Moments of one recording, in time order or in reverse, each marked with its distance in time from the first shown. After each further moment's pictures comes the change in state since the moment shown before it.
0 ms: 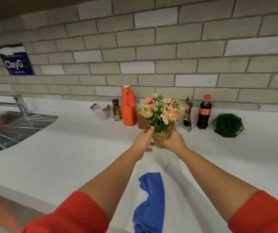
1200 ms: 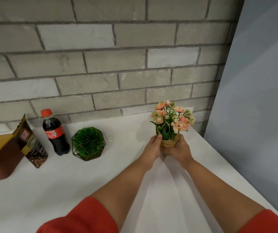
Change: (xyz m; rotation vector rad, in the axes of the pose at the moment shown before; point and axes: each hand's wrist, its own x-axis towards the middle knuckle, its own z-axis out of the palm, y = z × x) left_hand 0.128 0.037 0.563 0.024 -0.524 -0.021; right_hand 0.068 0.283 -0.475 0.023 0.549 0.300
